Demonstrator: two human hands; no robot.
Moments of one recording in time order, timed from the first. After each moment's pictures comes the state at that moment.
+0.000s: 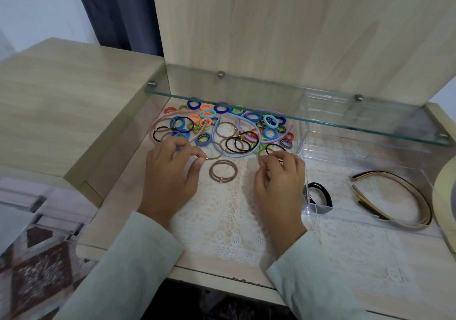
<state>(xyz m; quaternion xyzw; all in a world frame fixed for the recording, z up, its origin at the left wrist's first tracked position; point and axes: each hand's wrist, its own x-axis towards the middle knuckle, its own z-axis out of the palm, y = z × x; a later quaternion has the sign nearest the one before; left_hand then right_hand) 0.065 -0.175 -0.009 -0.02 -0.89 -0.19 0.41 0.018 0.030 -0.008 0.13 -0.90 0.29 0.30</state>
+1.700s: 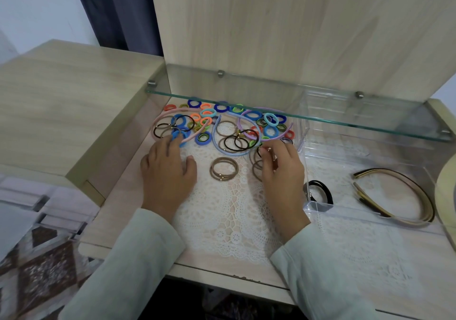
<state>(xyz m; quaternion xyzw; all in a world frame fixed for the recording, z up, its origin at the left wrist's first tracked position) 0.055 -0.176 -0.017 0.19 -0.94 -0.17 0.21 0.006 0.032 0.001 0.15 -0.86 0.41 0.27</state>
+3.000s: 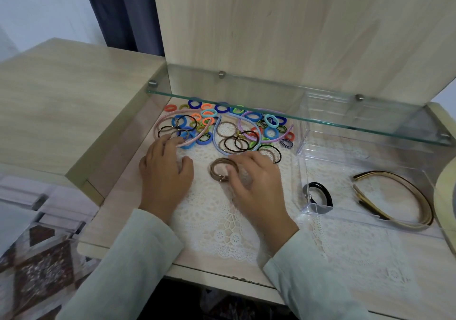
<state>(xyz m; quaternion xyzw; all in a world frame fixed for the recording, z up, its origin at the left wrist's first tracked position) 0.058 -0.177 -0.011 0.19 -0.91 -0.27 0.23 0.021 0.009 -0.008 0.27 -0.85 0.39 0.22</state>
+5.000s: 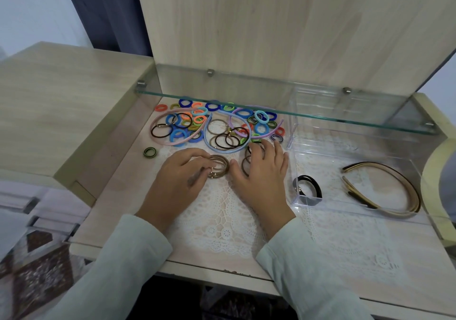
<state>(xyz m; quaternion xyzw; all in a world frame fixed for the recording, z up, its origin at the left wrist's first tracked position) 0.064 -0.160 -0.013 -0.14 -0.90 -0.26 0.31 0.009 0.021 -0.011 0.11 -0.95 0.26 0.14</state>
